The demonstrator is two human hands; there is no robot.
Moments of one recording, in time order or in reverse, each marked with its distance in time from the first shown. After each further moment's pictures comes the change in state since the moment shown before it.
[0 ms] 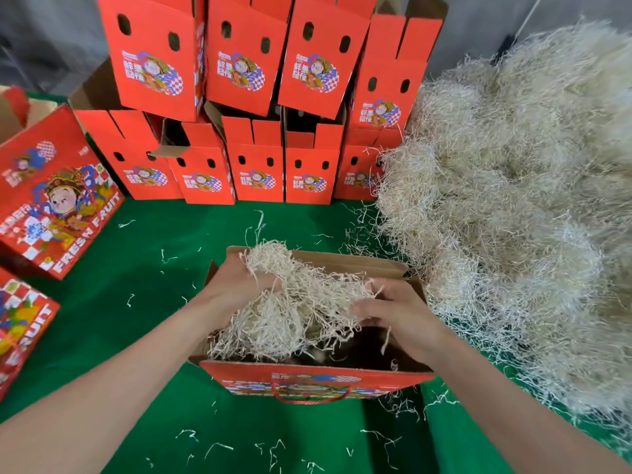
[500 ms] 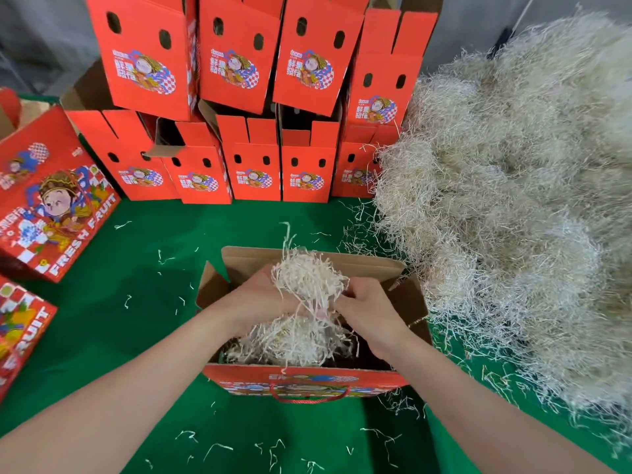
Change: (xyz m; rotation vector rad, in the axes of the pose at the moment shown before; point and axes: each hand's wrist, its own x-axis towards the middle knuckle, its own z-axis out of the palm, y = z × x) left_hand -0.006 0.003 0.027 0.165 -0.298 0.018; right_hand 0.018 0.003 0.035 -0.134 0.136 0.002
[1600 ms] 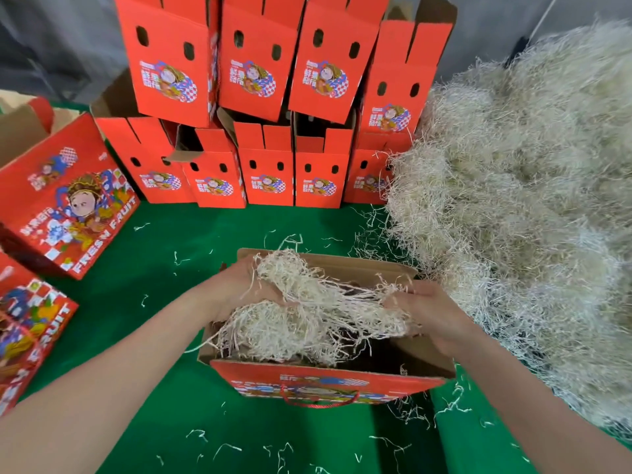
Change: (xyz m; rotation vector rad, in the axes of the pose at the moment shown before) left_hand -0.008 0.000 -0.037 -0.031 0.105 -0.003; right_hand -0.005 0.005 -0.057 0.010 0.034 0.155
